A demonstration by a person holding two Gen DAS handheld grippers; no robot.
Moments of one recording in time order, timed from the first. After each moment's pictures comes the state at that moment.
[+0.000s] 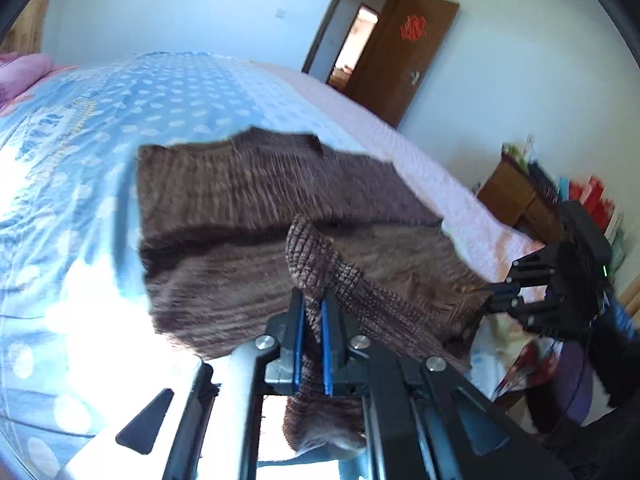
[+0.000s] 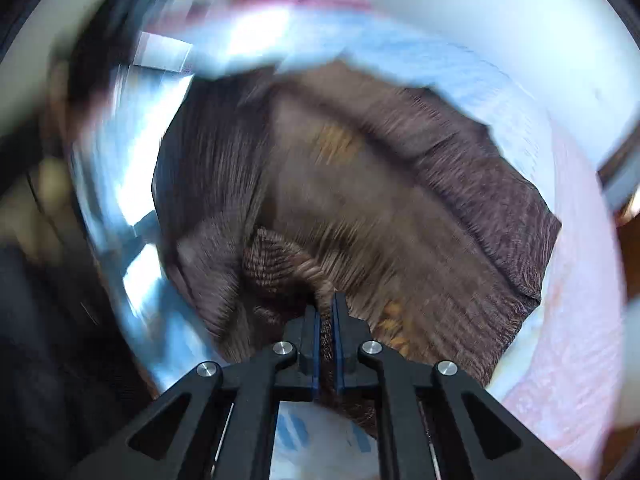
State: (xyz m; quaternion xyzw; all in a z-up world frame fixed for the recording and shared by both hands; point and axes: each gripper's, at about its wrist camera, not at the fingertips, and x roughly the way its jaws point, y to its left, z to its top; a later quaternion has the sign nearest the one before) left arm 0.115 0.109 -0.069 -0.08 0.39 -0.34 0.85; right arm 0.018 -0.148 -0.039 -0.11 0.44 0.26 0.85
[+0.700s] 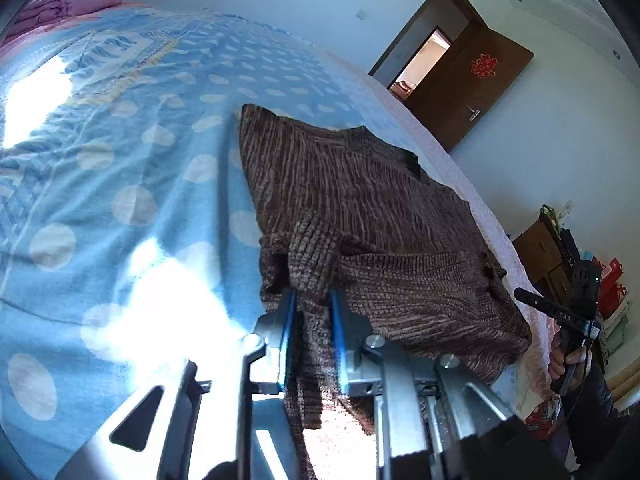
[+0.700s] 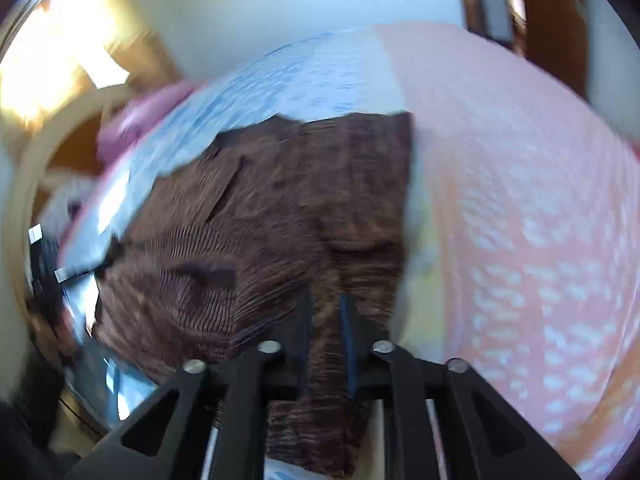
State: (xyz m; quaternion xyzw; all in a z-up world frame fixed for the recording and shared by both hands) left arm 0.183 0.159 -0.125 -0.16 0.44 -0.27 0.84; right arm 0.077 -0.252 -0.071 0.03 0.44 0.10 0.89
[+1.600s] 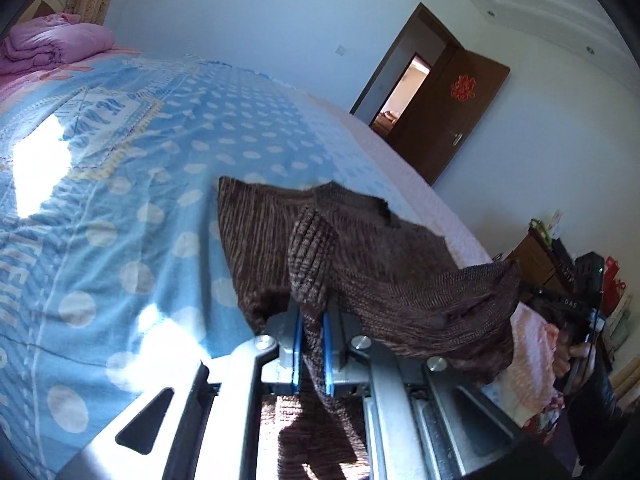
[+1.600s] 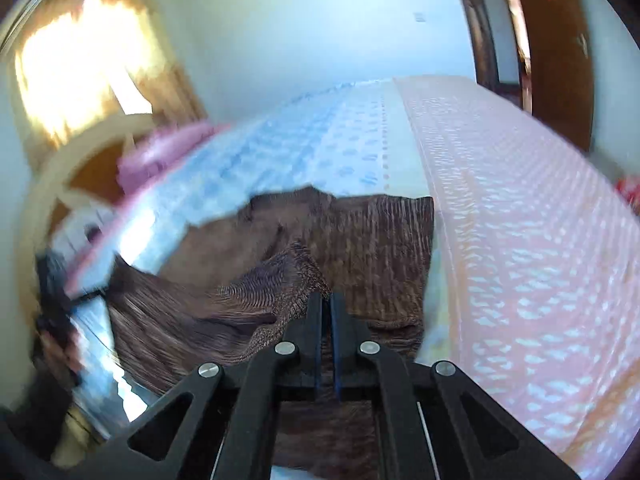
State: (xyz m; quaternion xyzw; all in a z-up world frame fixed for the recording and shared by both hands) left arm 0.174 0.169 -0.073 -0.17 0.36 -0.28 0.87; right arm 0.067 -0.270 -0.011 0.17 0.35 0.11 0.92
